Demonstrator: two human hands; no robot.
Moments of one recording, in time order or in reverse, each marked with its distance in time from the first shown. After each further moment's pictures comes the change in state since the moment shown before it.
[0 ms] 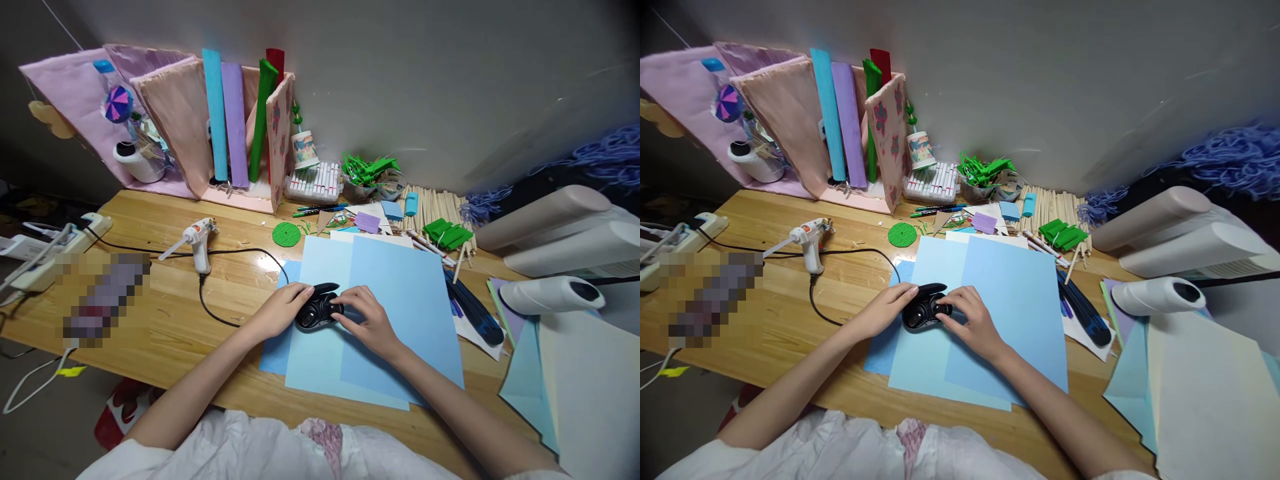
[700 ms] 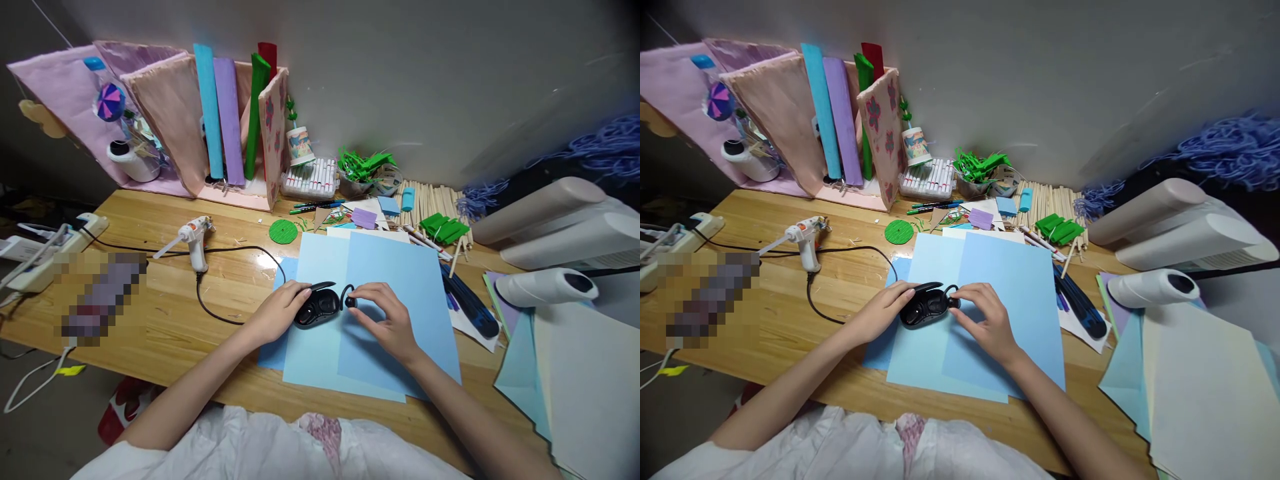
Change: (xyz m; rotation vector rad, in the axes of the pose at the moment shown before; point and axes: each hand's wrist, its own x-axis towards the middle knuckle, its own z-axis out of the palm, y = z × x) left_hand -0.009 0.003 0.004 0.085 0.013 0.033; right_hand -0.009 -0.010 -0.026 -0.020 0.135 0.030
